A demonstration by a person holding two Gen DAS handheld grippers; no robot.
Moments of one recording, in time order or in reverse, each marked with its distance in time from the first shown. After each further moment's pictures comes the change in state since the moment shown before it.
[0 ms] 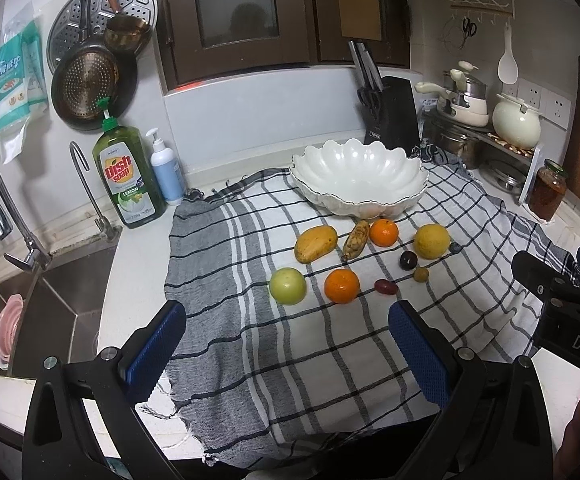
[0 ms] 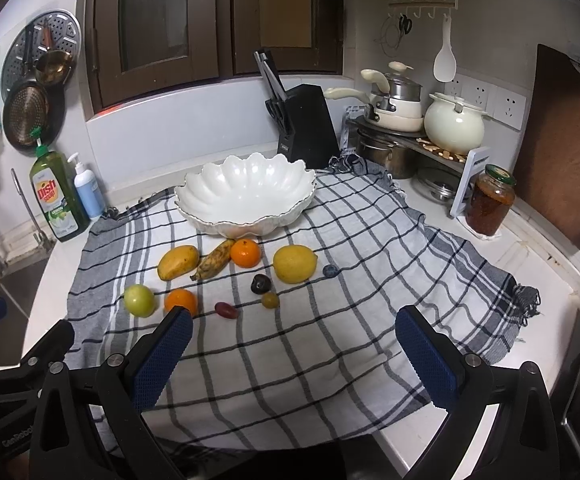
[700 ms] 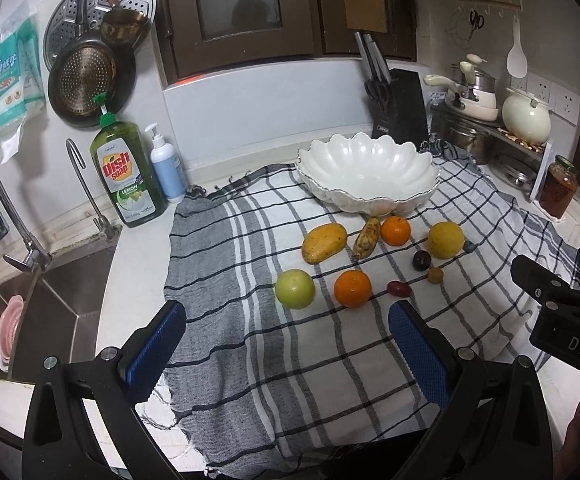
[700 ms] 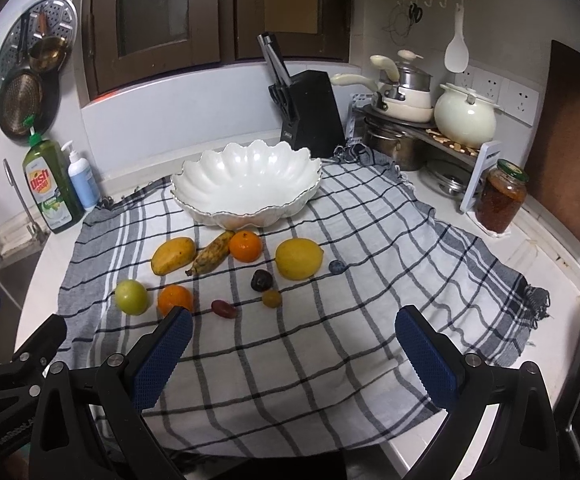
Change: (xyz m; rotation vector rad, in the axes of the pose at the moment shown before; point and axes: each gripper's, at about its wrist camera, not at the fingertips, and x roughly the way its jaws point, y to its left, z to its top) left arm 0.024 0.004 0.005 0.005 0.020 0.022; right arm 0.037 0.006 0.000 -0.019 0.034 0.007
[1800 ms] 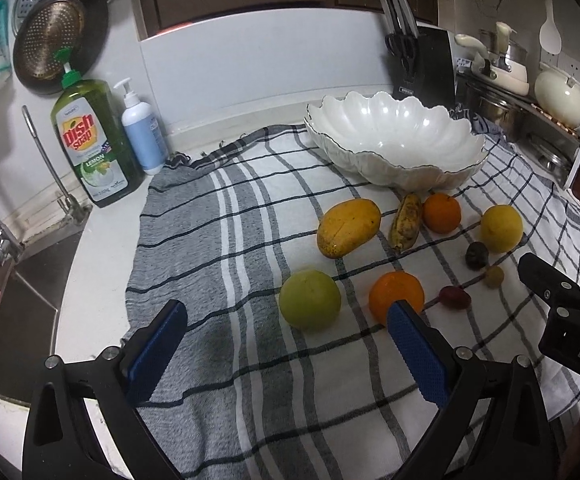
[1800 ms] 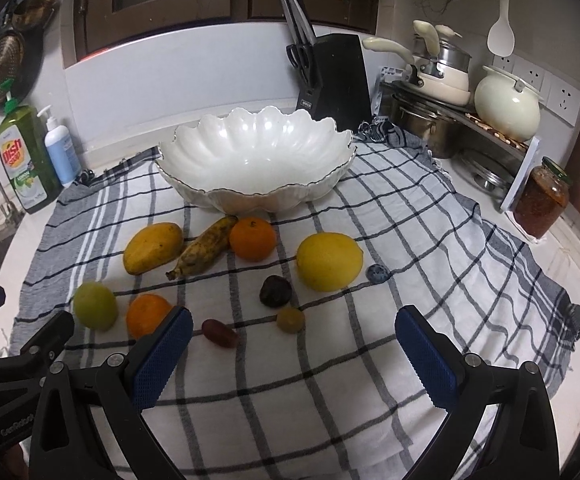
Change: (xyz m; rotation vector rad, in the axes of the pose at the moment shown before) left arm 0.116 0.008 0.004 -0.001 0.107 -0.007; right arm 0.096 0.030 0.014 -0.051 0.082 -0.017
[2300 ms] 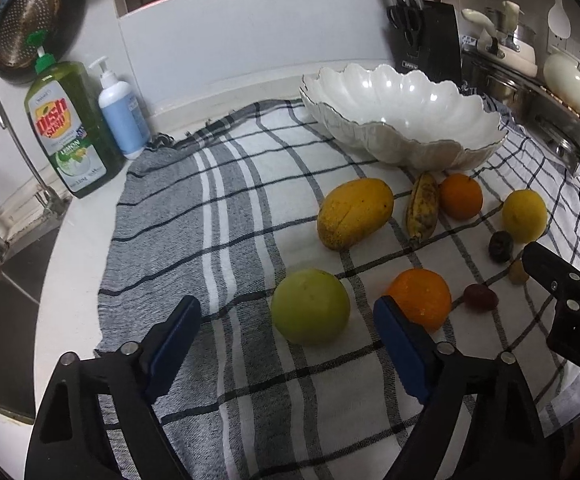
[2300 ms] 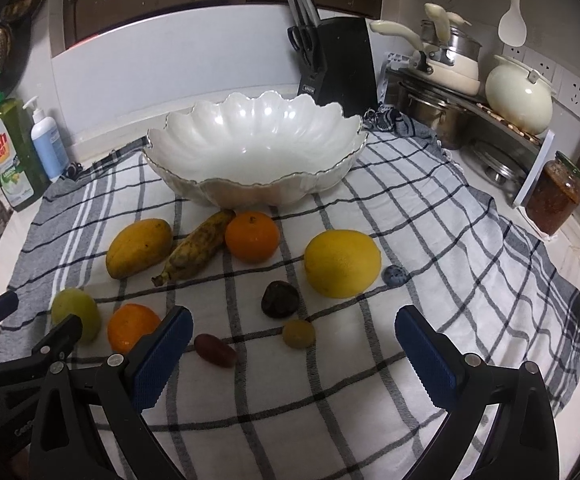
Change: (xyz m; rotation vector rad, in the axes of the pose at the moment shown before) left arm 0.045 -0.003 0.002 0.015 0.072 -0.023; right arm 0.033 0.009 0.005 0.002 0.033 -0.005
